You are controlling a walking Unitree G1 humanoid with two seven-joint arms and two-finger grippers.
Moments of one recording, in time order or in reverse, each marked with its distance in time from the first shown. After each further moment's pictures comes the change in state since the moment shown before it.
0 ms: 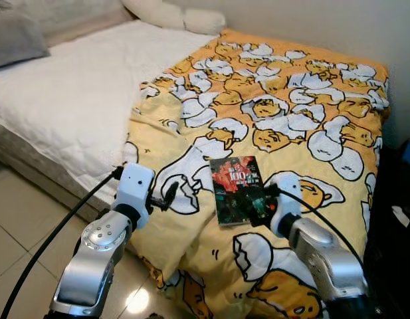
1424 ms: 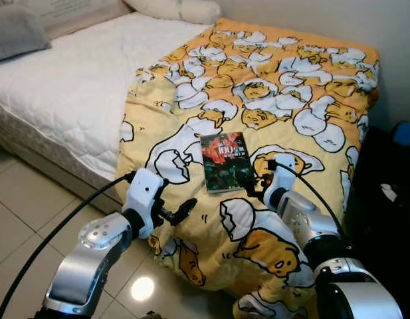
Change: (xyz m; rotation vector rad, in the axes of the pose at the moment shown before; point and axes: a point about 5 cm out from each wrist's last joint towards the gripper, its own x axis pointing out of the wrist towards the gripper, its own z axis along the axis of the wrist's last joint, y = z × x) left arm -0.003 -0.010 -0.002 -0.048 0.023 -0.273; right arm 0.052 -0.024 0.018 0.139 -0.008 -0.088
